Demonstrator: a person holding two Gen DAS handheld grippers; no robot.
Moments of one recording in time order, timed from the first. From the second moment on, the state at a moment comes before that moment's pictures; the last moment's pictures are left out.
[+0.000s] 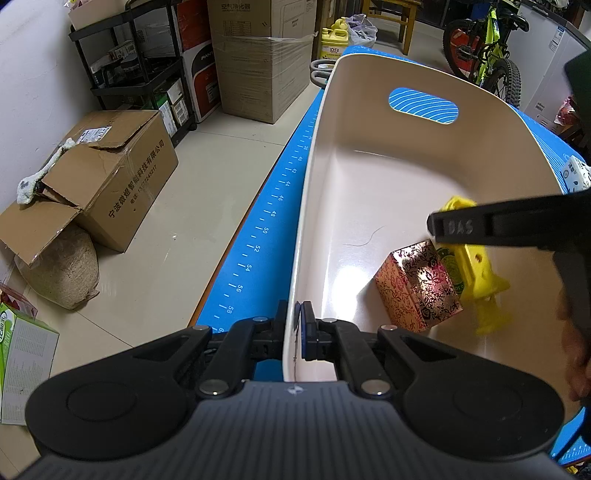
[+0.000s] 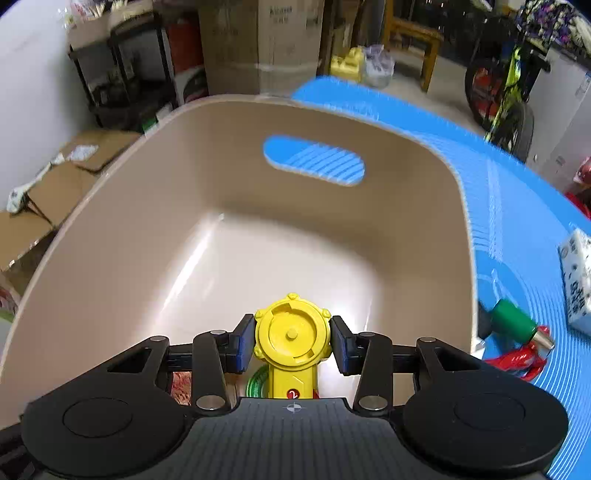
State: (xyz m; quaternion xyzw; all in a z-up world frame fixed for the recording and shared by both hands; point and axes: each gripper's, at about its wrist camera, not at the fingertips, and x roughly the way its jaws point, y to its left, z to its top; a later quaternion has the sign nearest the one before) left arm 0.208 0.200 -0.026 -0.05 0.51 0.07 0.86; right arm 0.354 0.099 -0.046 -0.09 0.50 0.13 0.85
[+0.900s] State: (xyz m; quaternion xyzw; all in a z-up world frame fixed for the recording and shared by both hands) left arm 0.210 0.195 -0.027 -0.05 0.51 0.07 0.86; right arm 0.308 0.071 0.019 -0.08 0.43 0.16 0.89
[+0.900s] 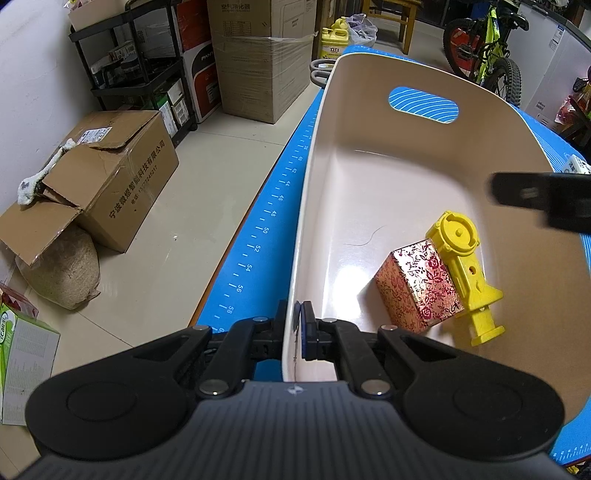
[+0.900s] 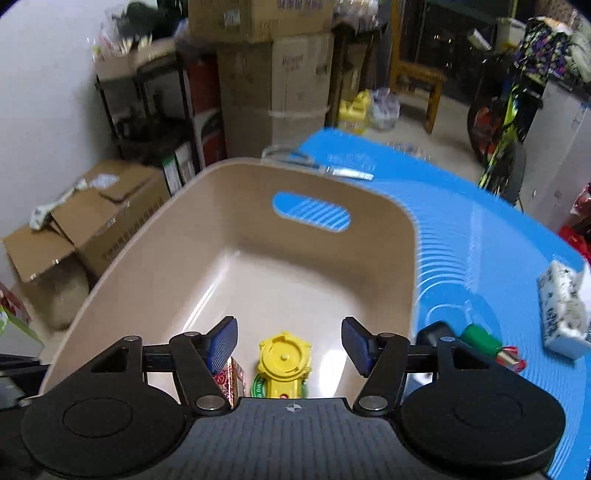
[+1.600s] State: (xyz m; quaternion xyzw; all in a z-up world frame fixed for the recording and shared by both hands) left arm 0.210 0.195 -0.027 -0.05 0.51 0.07 0.86; right arm 0.250 -0.067 -0.006 -0.02 0.43 0.08 0.90
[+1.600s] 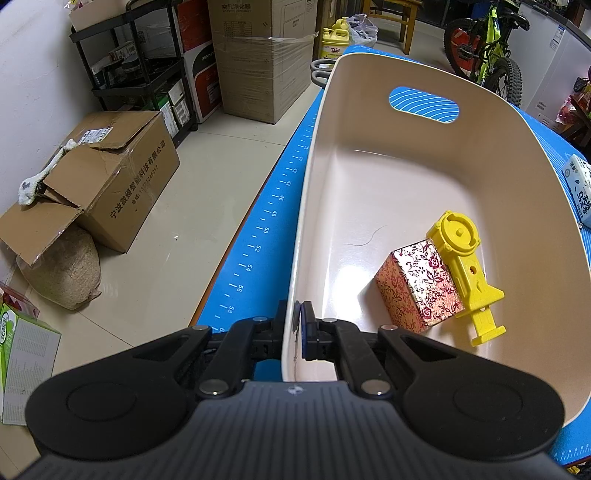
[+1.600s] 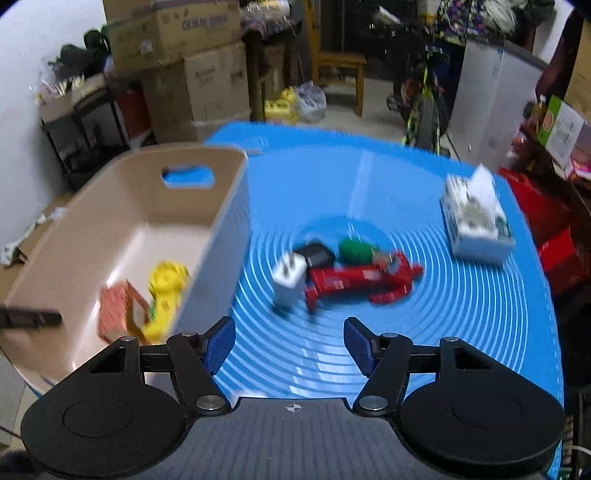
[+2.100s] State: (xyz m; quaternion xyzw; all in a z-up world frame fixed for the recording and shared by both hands) left arm 0.209 0.199 -0.025 -0.04 0.51 0.08 0.86; right arm 0.238 -0.044 -0.075 -0.05 0.51 0.13 0.85
